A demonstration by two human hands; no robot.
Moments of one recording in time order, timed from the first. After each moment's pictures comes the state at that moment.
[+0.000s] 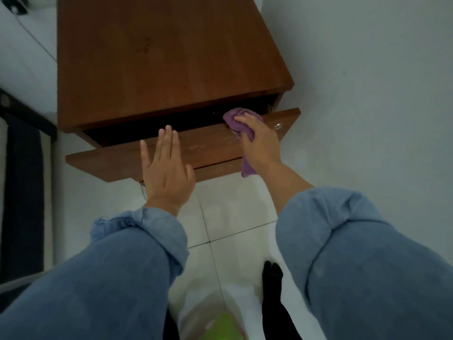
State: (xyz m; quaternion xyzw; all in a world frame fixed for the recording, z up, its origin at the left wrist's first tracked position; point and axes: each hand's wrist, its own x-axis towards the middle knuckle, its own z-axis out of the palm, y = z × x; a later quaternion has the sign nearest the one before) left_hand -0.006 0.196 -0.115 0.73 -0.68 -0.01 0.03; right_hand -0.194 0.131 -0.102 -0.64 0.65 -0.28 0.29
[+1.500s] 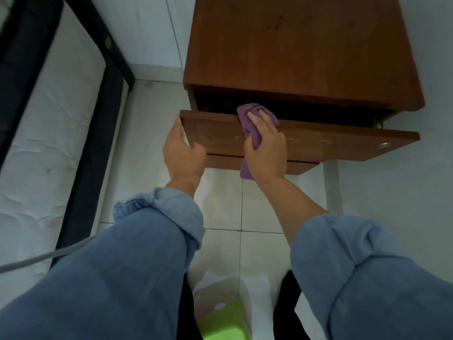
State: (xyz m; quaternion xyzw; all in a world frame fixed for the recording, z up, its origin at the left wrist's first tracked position) left_hand 0.129 0.240 -0.137 0.80 -0.32 -0.22 0.45; right_hand -0.015 0.185 -0.118 -0.74 0.58 -0.23 0.25
